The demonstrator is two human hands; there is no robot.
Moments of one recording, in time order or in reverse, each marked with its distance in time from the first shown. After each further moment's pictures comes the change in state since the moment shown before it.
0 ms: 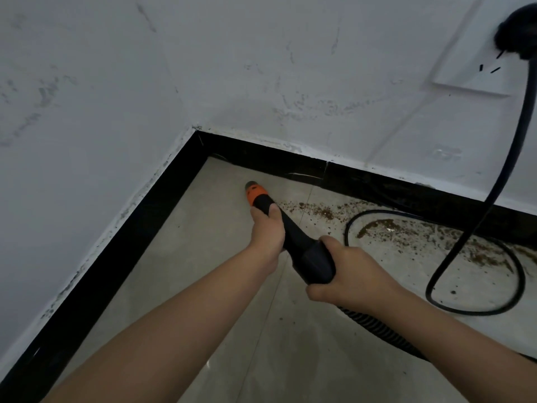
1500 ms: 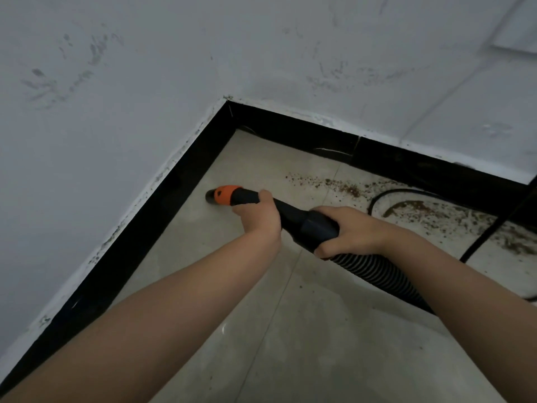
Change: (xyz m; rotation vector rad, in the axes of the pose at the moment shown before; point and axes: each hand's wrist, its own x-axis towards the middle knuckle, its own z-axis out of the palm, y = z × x) left_hand -0.015 -0.008 -0.039 -0.210 0.383 -0.084; right_hand 0.040 -0.007 0.001 0.138 -0.306 -0.188
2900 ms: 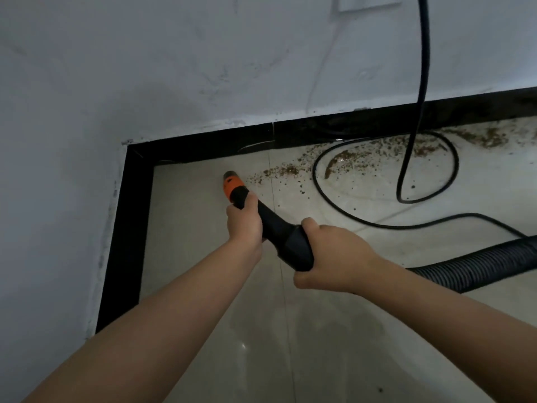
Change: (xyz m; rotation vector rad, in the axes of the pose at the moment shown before) left_hand 0.000 0.008 0.012 0.457 -0.457 0.039; right_hand -0.048 -0.045 0.066 -0.109 0.427 0.419
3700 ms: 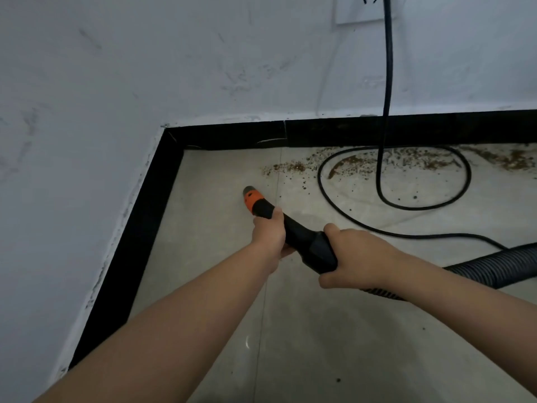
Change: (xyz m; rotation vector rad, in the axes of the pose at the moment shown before) left_hand -0.069 -0.042 0.040 -0.033 0.016 -0.120; right_hand -0.045 0.069 -0.015 -0.130 -0.113 -0.183
